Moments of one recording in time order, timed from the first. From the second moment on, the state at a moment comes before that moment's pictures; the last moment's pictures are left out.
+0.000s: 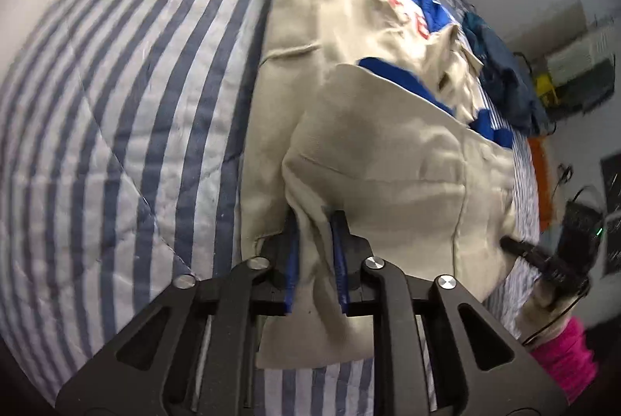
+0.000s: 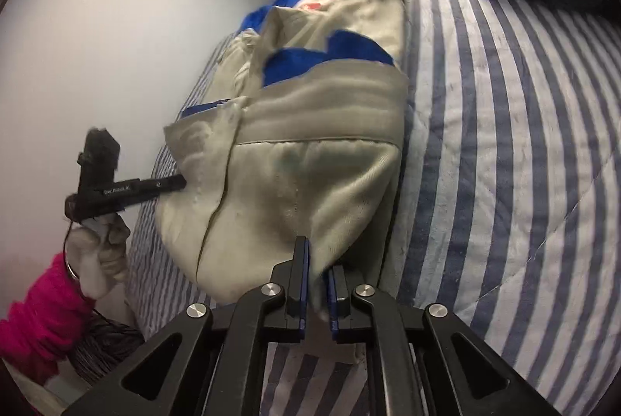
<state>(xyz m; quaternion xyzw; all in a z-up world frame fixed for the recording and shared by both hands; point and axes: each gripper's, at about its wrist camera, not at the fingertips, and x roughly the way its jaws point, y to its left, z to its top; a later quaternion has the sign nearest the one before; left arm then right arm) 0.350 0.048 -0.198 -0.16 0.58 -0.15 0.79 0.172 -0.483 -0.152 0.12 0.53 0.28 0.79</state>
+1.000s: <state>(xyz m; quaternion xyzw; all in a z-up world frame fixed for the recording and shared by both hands) 0.370 0.021 -0.172 -0.05 0.49 -0.17 0.85 0.221 -0.427 -0.120 0.01 0.46 0.25 0.85</state>
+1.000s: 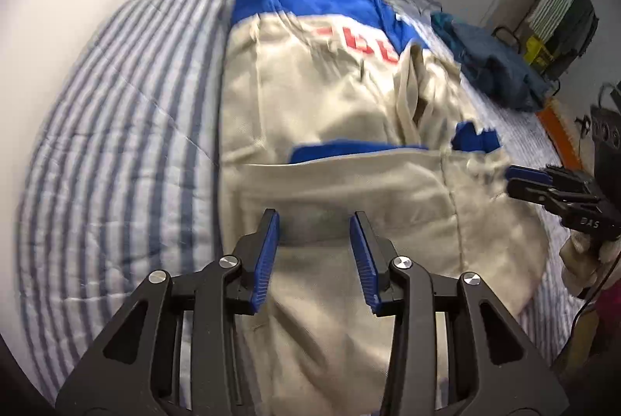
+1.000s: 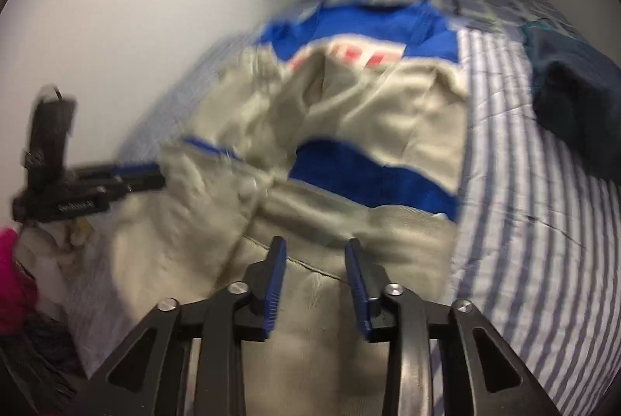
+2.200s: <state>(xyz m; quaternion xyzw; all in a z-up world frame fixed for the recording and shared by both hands) 0.656 0.011 -0.220 0.00 0.48 -0.17 0.86 0.444 -0.443 -0.161 -0.02 0.49 0.23 0.84</state>
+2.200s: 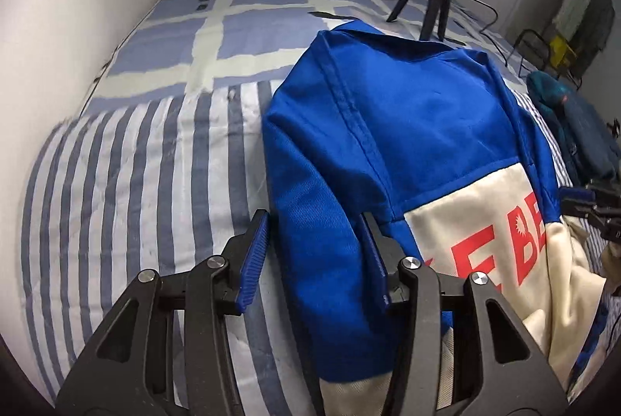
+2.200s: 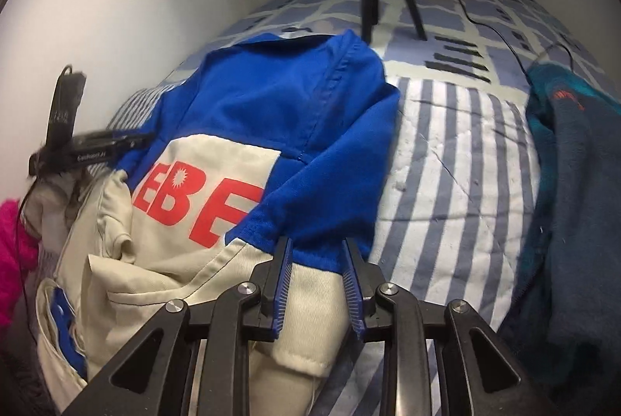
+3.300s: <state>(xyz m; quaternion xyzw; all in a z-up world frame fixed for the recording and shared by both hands) 0.734 -0.023 -0.194 0.01 0.43 -0.18 0.88 0.550 -0.412 -0.151 0.01 0.41 0.20 0.89</state>
